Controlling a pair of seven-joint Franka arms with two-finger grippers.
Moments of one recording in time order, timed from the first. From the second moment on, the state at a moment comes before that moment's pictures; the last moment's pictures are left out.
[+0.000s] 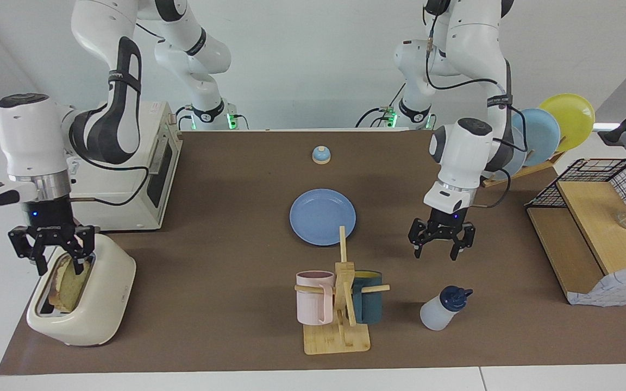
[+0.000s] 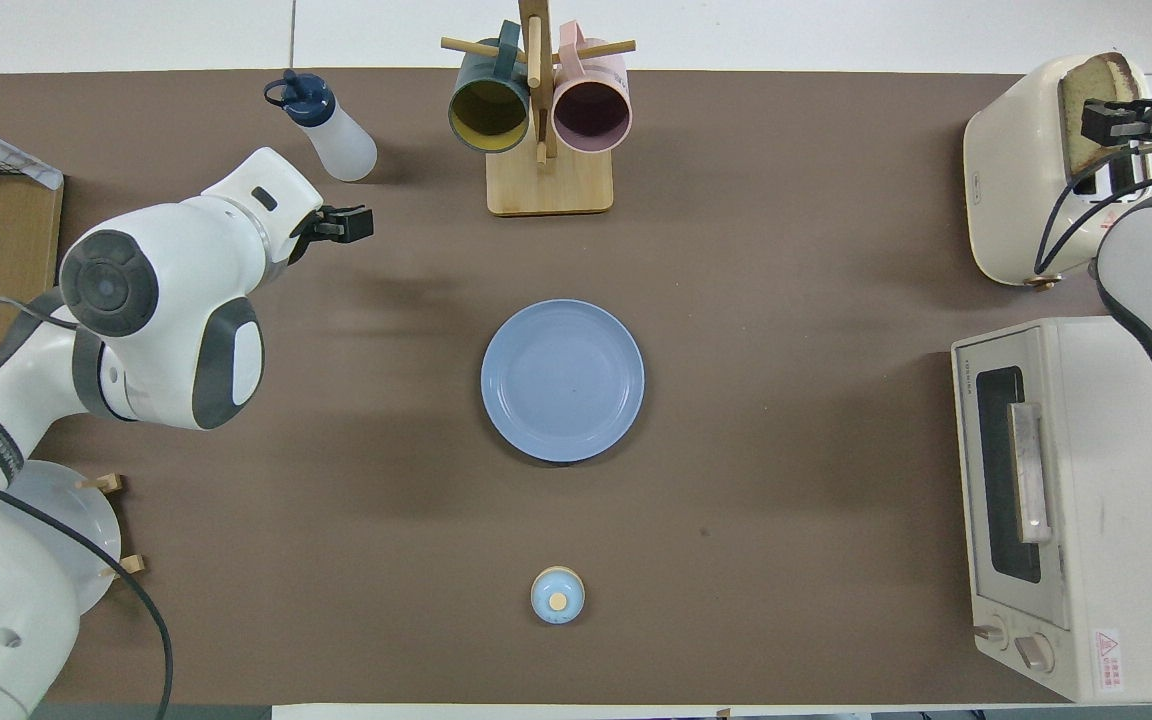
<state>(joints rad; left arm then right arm) -0.27 0.31 0.00 -1.97 -0.01 2.78 -0.14 -0.11 0.30 -0.09 -1.74 0.11 2.64 -0.34</state>
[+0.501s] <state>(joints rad) -0.48 0.49 0.24 -1.79 0.00 2.80 -0.26 -0.11 0.30 -0.08 -1.68 0.24 2.50 -0.34</state>
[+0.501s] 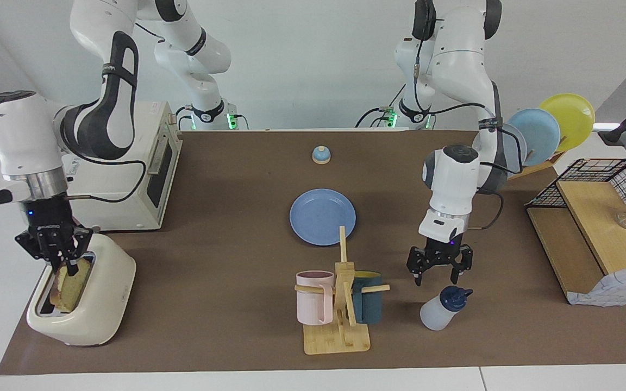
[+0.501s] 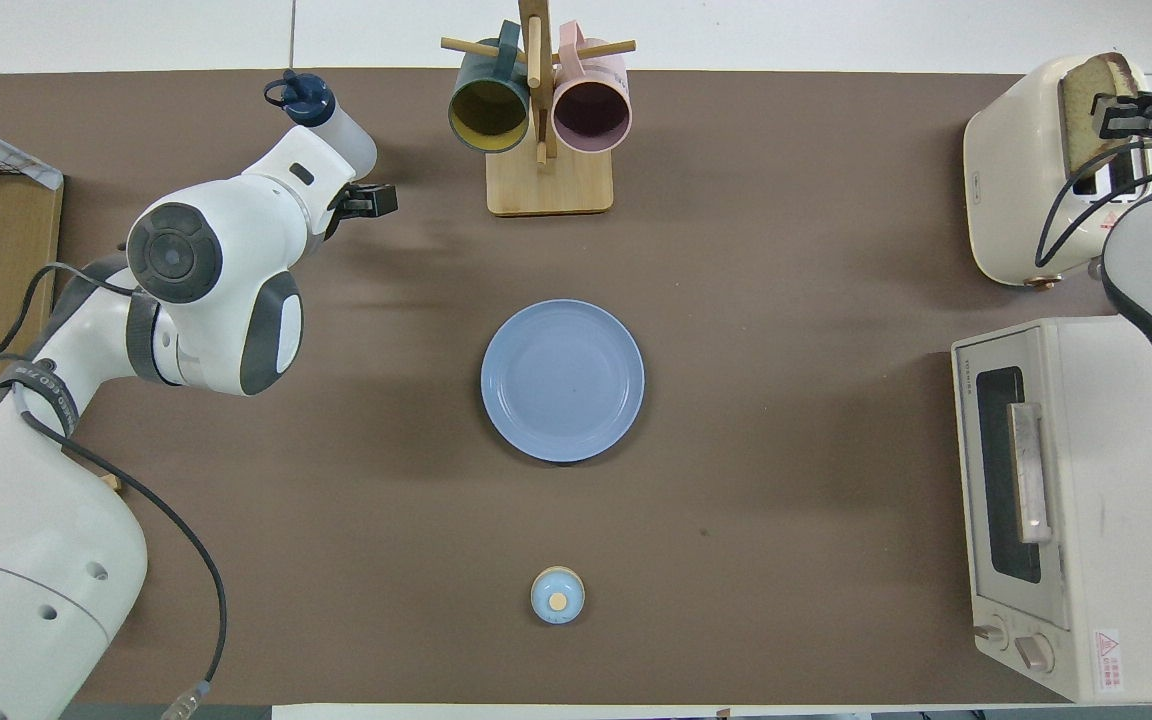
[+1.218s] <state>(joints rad) -0.49 0.60 0.26 -1.68 0.00 2.88 -0.33 -0.09 0.27 -0.07 -1.37 -0.03 1.94 -0.55</state>
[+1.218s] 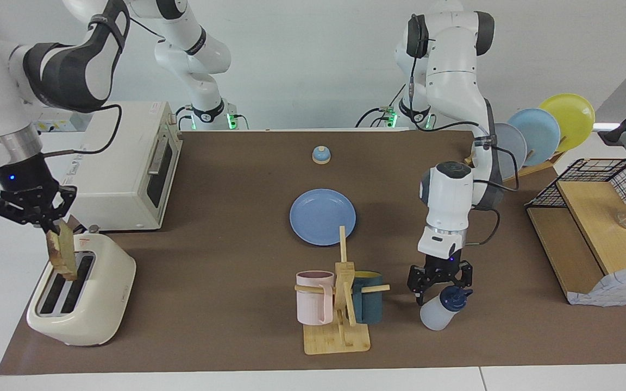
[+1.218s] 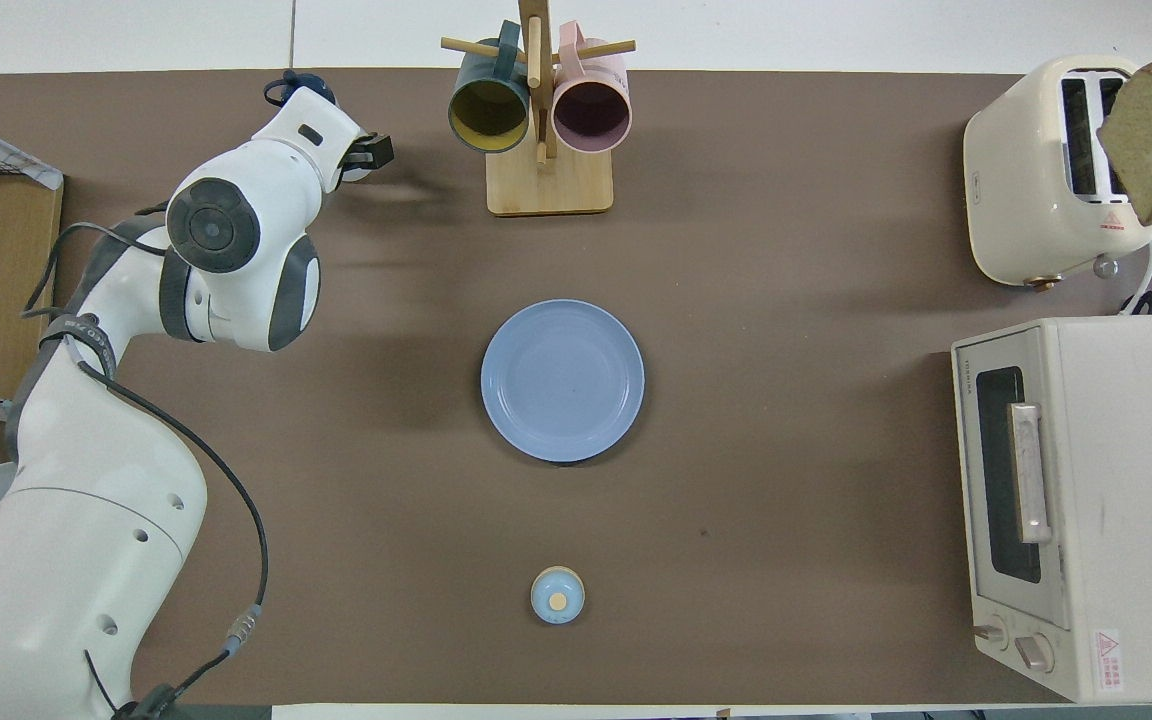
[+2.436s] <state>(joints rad) -0.49 0.63 0.28 -1.65 0.00 2.91 -0.33 0.45 0.13 0.00 -1.60 0.07 1.93 0.14</state>
